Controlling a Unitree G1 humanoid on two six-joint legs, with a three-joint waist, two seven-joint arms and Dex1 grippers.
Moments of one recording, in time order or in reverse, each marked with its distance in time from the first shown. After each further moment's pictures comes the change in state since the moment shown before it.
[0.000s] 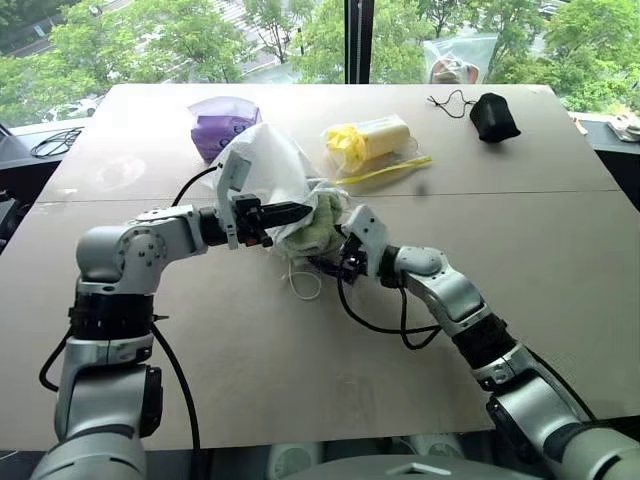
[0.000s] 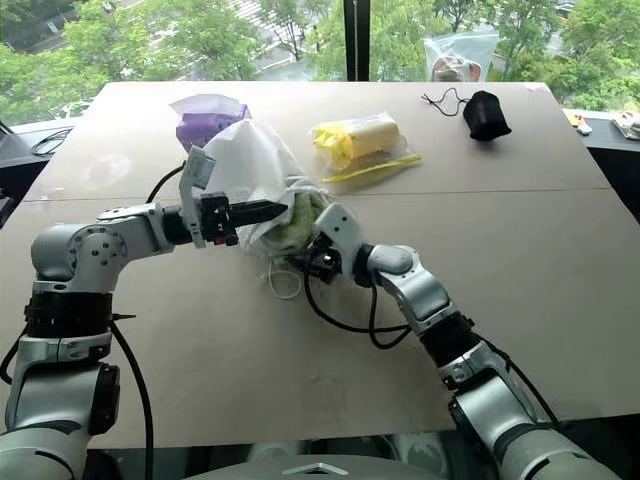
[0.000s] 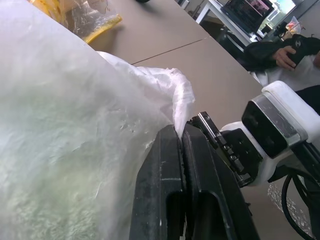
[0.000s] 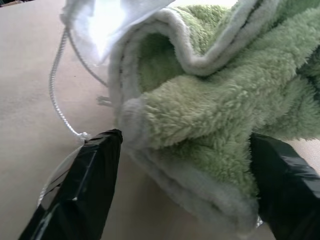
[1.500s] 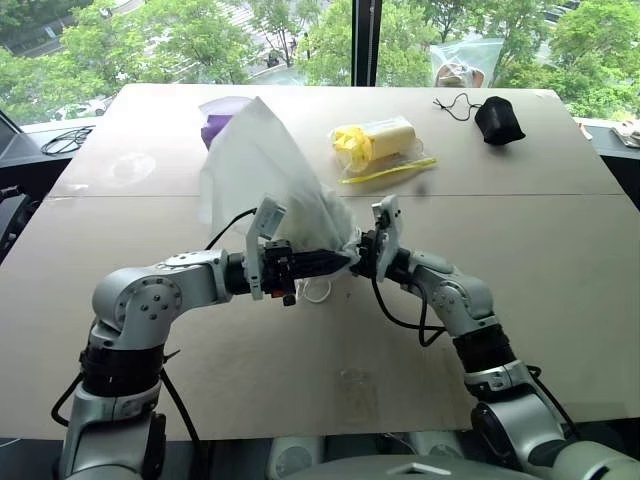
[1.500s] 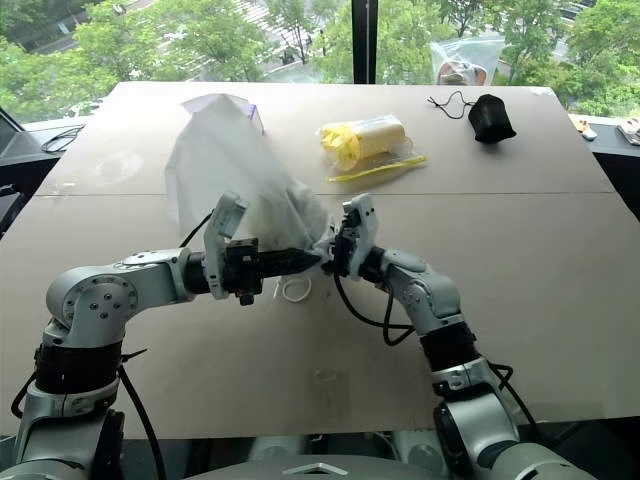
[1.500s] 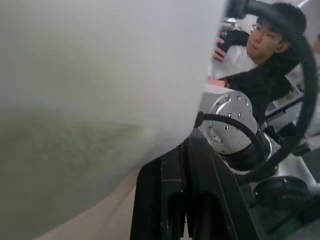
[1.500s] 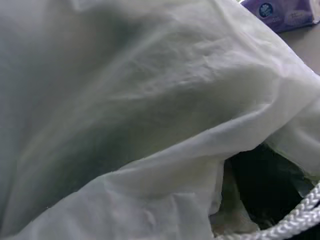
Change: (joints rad) left arm 0.209 -0.014 0.007 -0.280 -0.181 0.030 0.080; right arm 0.123 0.027 -0.241 -0.175 0.343 0.300 0.105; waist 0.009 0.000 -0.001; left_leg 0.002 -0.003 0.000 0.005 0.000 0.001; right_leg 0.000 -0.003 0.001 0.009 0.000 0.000
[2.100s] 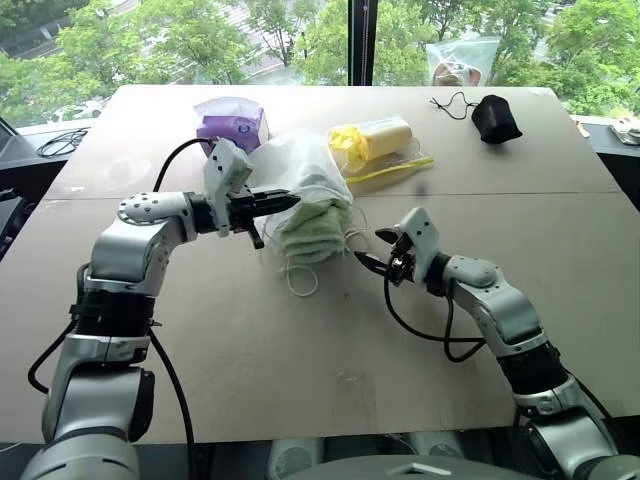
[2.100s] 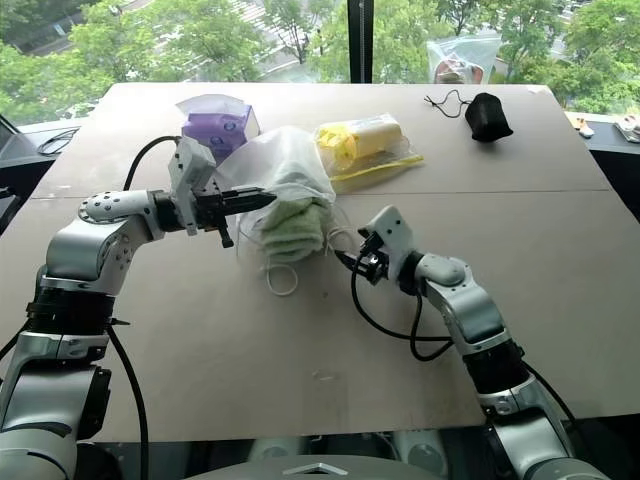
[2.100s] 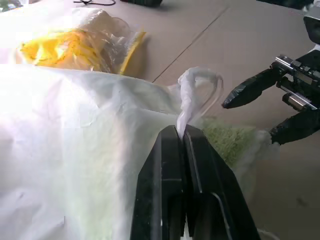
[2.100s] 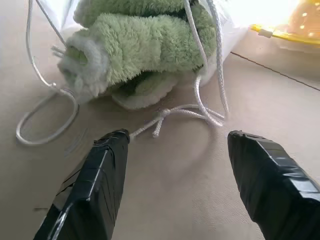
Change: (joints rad) left arm -0.235 0.064 -0.122 0.398 0.541 -0.624 -0.257; right arm 0.076 -0.221 0.104 -0.197 -0.324 -0.094 -0.115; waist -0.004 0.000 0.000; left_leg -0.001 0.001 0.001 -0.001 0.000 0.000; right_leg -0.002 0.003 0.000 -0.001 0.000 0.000
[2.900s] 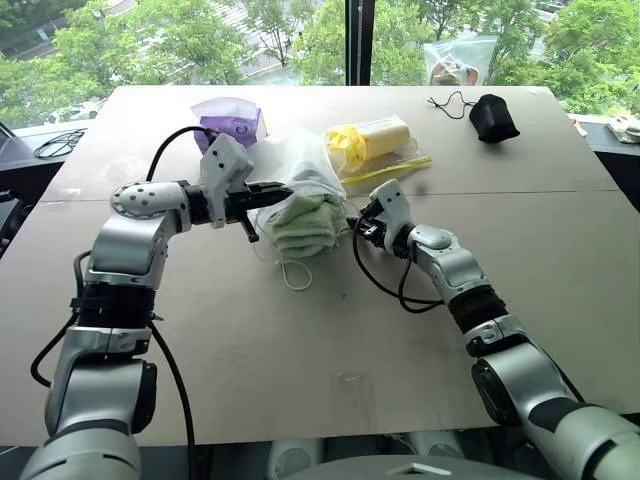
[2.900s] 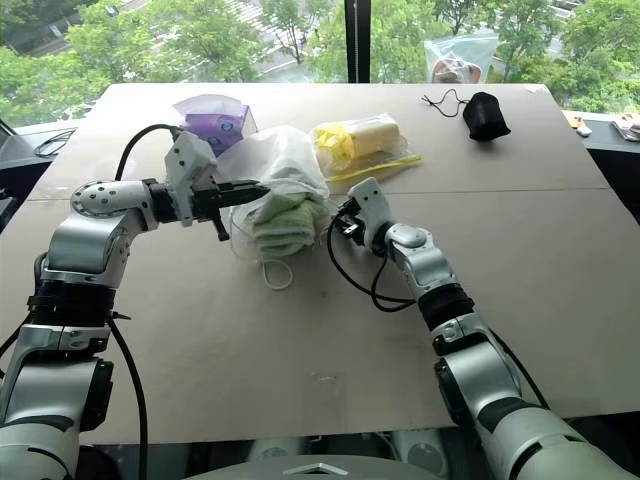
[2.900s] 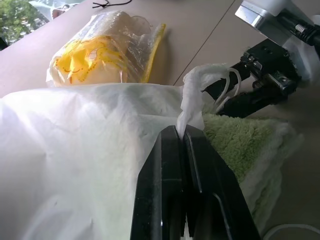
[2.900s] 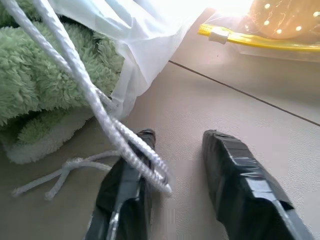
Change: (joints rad) left arm -0.022 -0.002 0.011 0.035 0.124 -0.085 -0.020; right arm -0.336 0.215 -0.091 0.654 -0.081 -0.208 -0.070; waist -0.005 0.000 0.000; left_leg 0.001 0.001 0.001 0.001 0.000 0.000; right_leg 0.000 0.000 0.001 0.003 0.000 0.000
